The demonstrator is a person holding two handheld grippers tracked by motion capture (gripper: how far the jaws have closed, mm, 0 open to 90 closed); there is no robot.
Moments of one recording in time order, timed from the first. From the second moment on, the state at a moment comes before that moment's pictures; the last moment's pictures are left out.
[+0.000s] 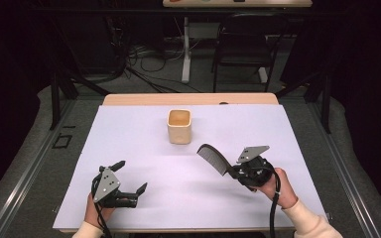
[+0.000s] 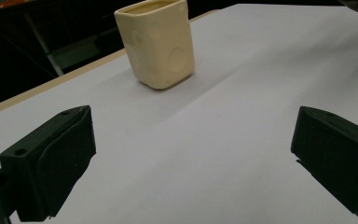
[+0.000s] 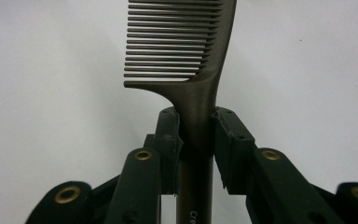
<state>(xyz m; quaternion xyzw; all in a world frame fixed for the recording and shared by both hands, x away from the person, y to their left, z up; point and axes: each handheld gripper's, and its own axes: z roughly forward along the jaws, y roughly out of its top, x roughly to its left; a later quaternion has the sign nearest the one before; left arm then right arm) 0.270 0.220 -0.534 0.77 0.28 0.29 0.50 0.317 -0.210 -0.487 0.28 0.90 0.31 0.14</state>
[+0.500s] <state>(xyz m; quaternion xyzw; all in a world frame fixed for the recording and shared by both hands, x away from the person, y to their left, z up) 0.270 0.220 -0.534 0.77 0.28 0.29 0.50 0.315 -0.209 -0.478 0.28 0.87 0.36 0.19</state>
